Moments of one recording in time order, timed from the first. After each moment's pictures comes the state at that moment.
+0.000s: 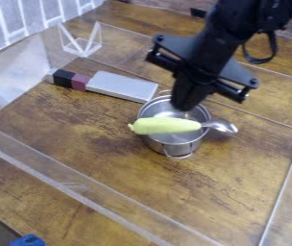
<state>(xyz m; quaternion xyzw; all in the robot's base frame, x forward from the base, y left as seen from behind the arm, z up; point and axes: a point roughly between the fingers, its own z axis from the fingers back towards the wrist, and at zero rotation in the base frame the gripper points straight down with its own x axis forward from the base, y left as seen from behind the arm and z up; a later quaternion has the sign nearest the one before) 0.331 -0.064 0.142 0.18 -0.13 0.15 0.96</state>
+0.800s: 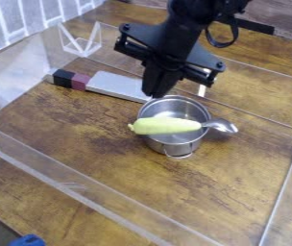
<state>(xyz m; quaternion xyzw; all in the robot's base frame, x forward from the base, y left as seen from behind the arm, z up) 0.333 -0.035 0.137 0.18 -0.14 0.16 0.96</state>
